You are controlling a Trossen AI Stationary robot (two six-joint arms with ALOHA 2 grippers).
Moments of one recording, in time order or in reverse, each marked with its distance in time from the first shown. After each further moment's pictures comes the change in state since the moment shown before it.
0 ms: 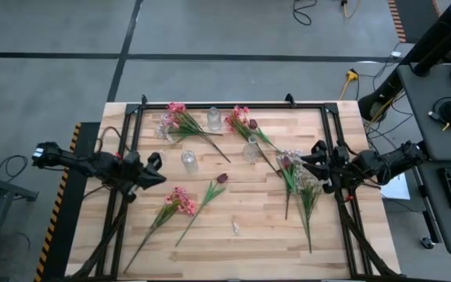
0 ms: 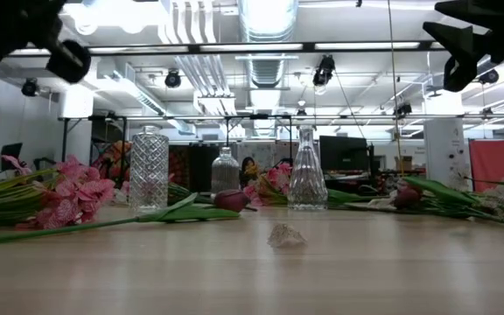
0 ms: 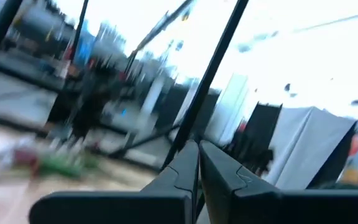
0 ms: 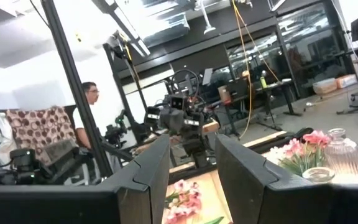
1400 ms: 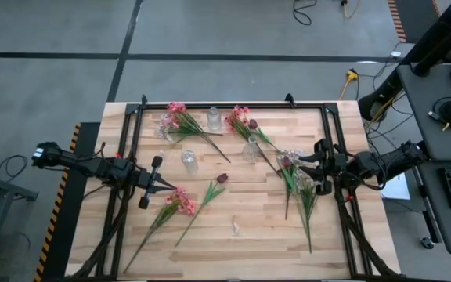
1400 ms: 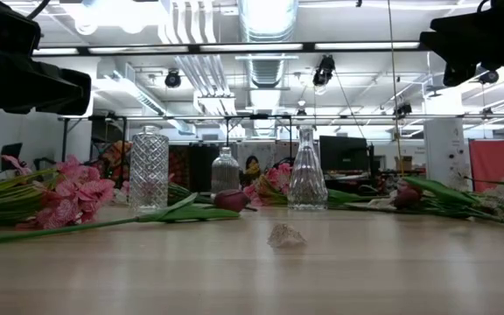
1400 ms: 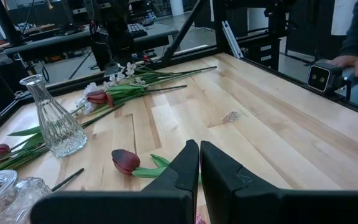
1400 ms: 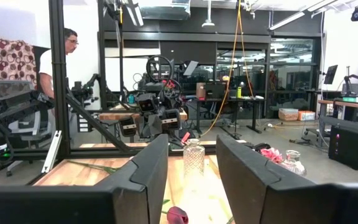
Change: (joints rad) left arm 0.001 -0.001 0.000 -0.527 -0.023 0.619; right arm 0.000 0.000 0.000 -0.080 0.017 -0.325
